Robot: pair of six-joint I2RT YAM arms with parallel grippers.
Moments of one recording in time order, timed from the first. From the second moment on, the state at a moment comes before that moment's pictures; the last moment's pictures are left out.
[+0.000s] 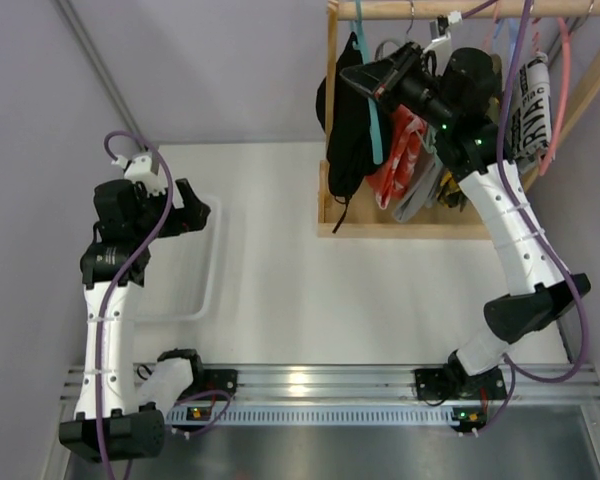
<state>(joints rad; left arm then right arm) 0.10 0.96 1.18 -0.70 0.26 -0.19 0.40 1.63 2.02 -0.26 -0.36 1.04</state>
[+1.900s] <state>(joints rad) -1.20 1.38 1.20 0.06 -0.28 0.12 0.38 1.09 1.29 -0.19 -0.42 1.16</state>
